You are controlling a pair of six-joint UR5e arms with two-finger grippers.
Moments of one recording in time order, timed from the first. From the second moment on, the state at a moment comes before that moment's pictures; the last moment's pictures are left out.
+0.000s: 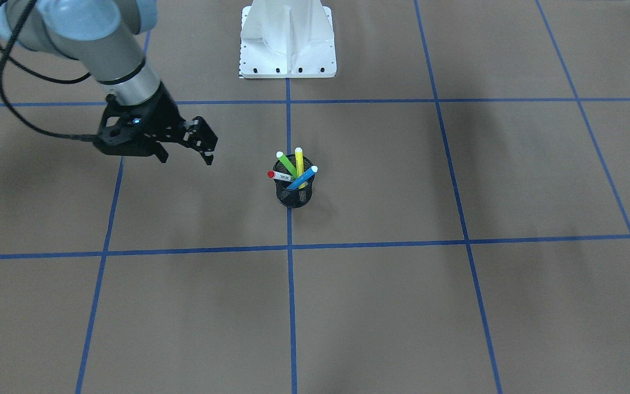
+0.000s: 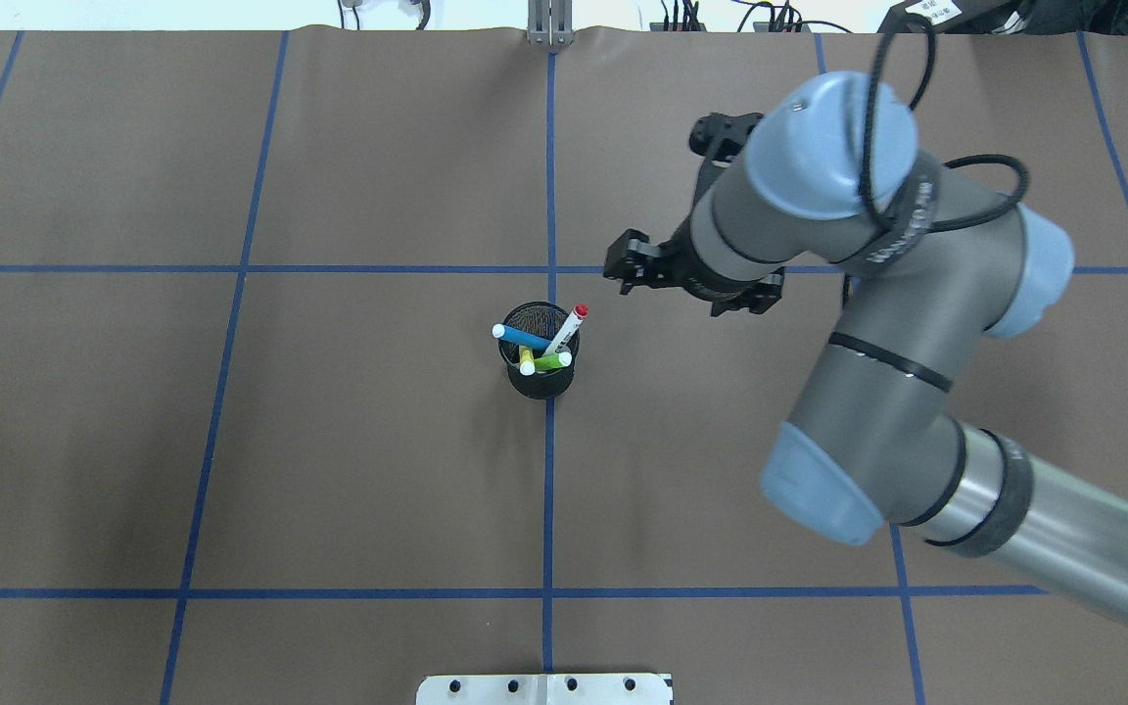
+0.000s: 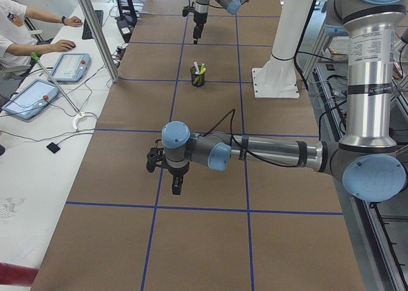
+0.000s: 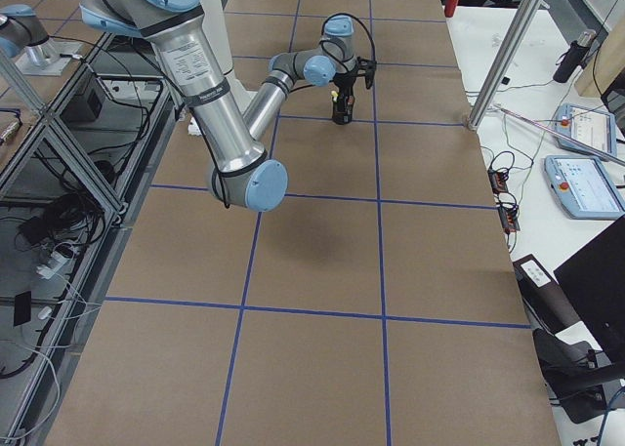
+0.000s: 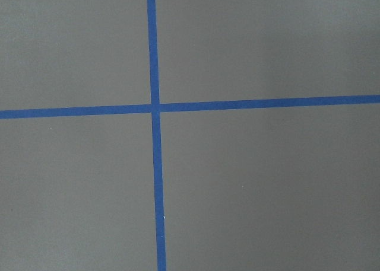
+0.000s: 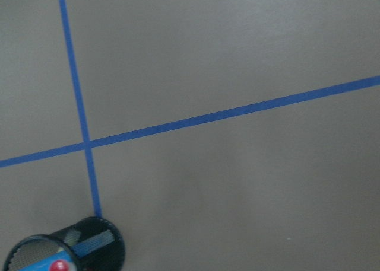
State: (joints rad) left arm -1.41 -1.50 -1.69 -1.78 -2.34 -0.25; right arm 0.62 -0.92 1.89 -1.66 1.87 1.37
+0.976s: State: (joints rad) left arm -1.41 -1.50 -1.69 -1.82 -2.35 -0.26; right arm 0.48 -0.48 1.41 -1.80 1.70 1.37
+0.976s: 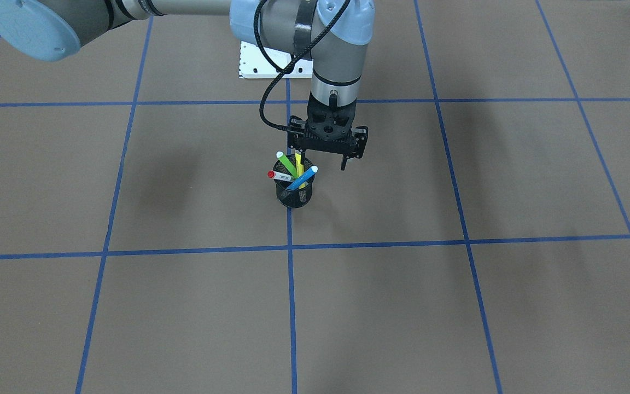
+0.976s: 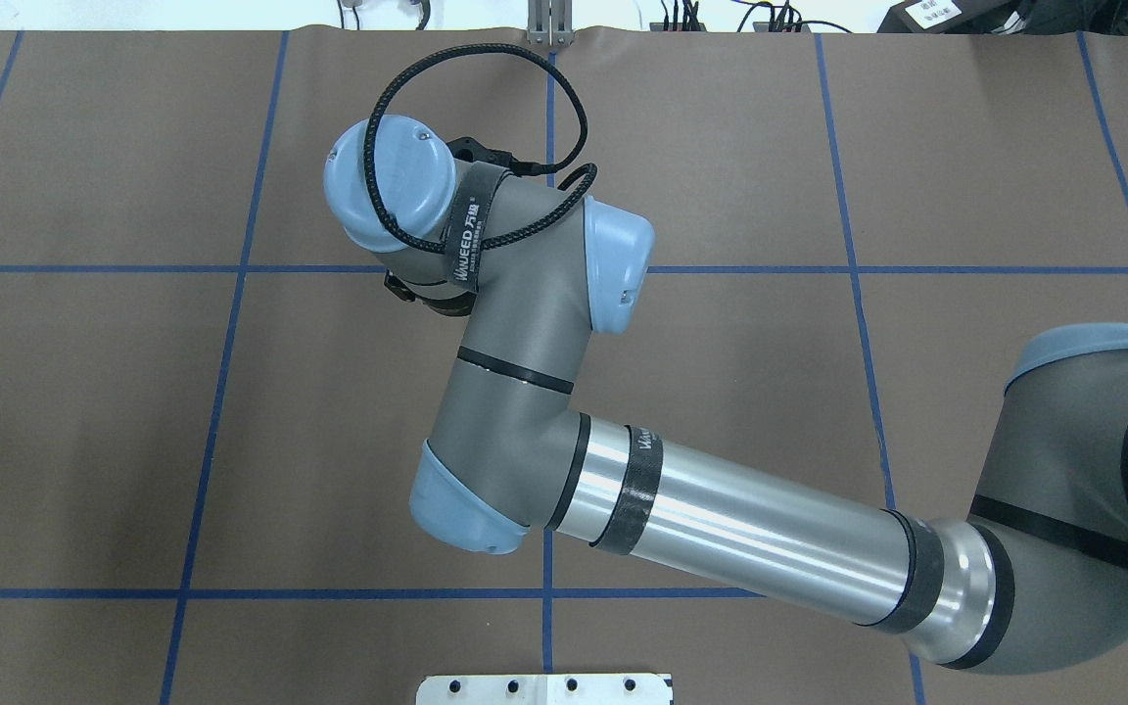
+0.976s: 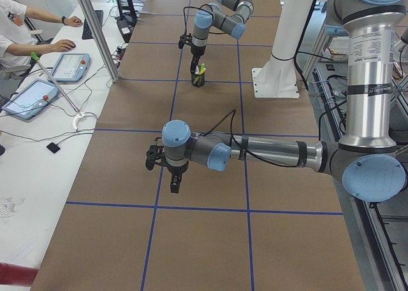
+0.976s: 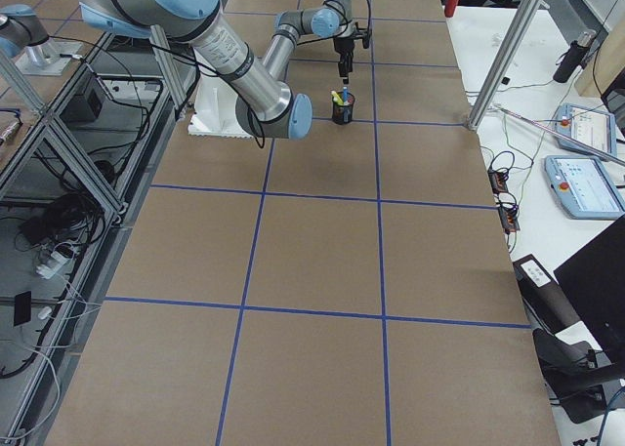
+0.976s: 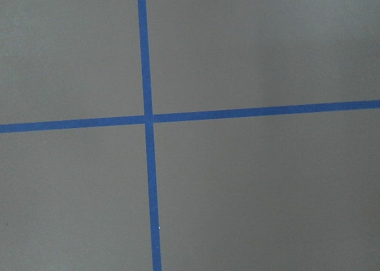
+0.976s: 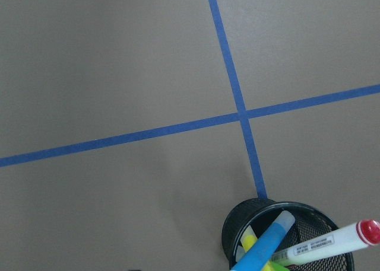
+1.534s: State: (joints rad) left arm -1.41 -1.50 -1.70 -1.82 -2.35 -0.26; right arm 0.46 -0.43 1.34 -1.92 1.67 1.16
